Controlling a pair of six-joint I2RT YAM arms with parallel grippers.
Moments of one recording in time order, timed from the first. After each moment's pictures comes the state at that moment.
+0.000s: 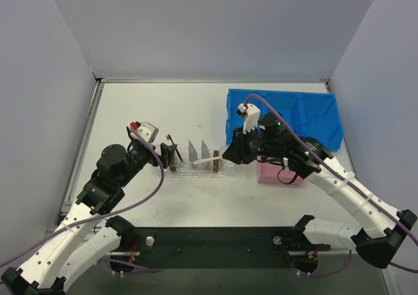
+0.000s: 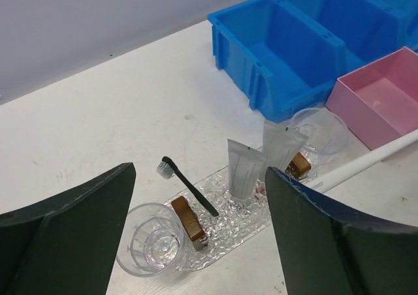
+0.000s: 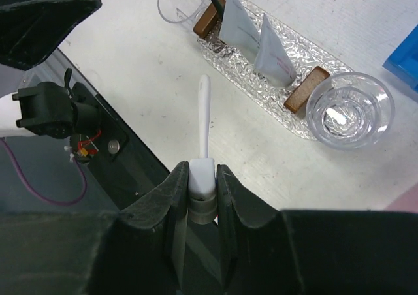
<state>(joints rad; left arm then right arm) -0.57 0.66 0.71 -0.15 0.02 0.01 0.76 1.09 1.19 -0.68 -0.22 0.35</state>
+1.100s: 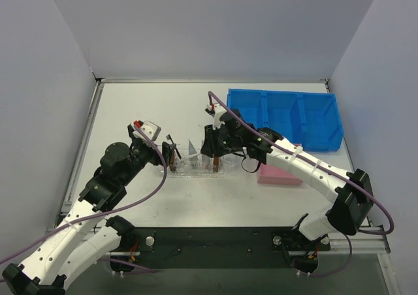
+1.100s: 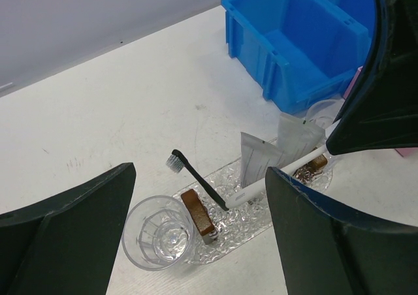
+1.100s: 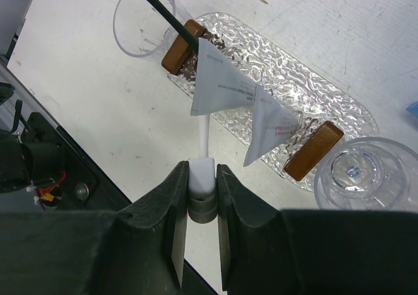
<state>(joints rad) -0.57 0.68 0.71 -0.16 -0.05 0.03 0.83 1.46 1.22 -0.43 -0.12 0.39</state>
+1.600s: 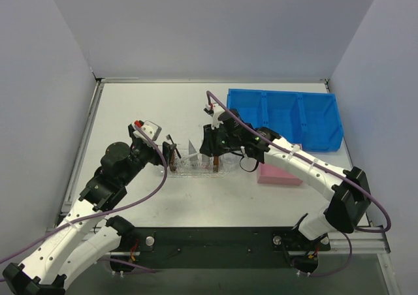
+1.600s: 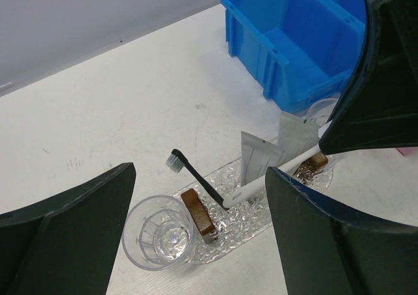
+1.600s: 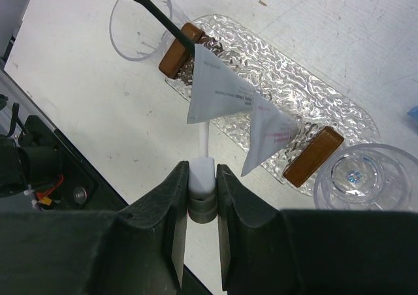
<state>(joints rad) -0.57 0.69 0.71 -0.16 -0.05 0.03 0.83 1.47 1.22 -0.41 -0.12 0.39</state>
